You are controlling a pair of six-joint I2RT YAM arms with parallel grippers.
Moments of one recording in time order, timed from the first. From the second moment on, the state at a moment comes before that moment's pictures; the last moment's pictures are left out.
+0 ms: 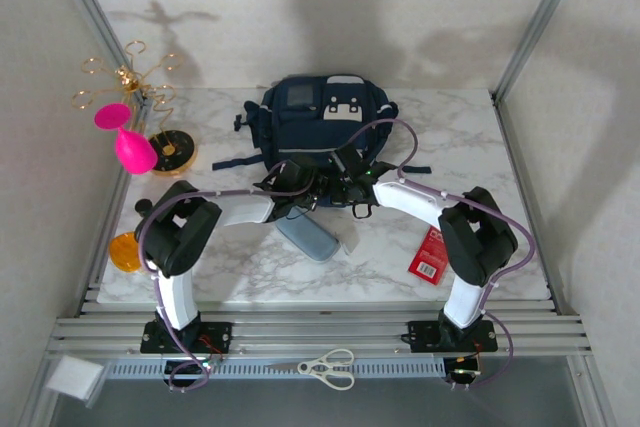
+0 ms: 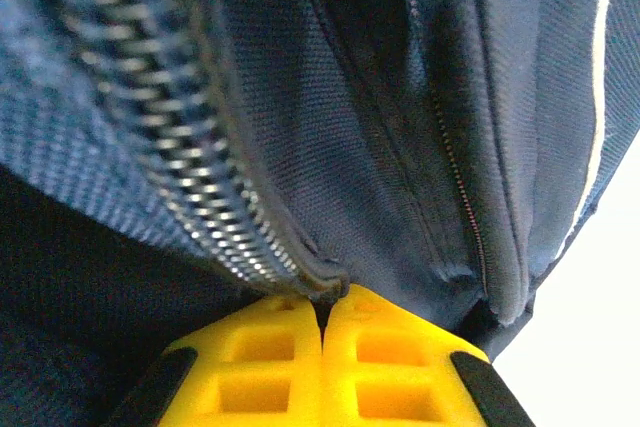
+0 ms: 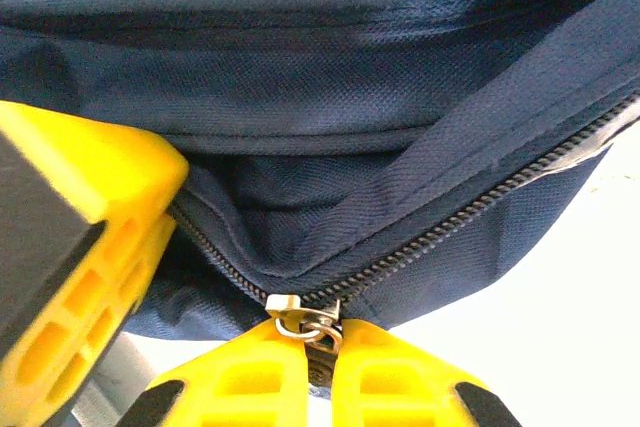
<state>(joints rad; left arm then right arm) -0.64 1.87 1.03 0.15 -0.03 -1.68 0.70 1.77 1.20 -0.49 0.12 0.56</state>
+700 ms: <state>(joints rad) -0.30 1.53 0.88 -0.09 -0.10 -1.30 0.52 1.79 1.31 -0.56 0.18 0.45</state>
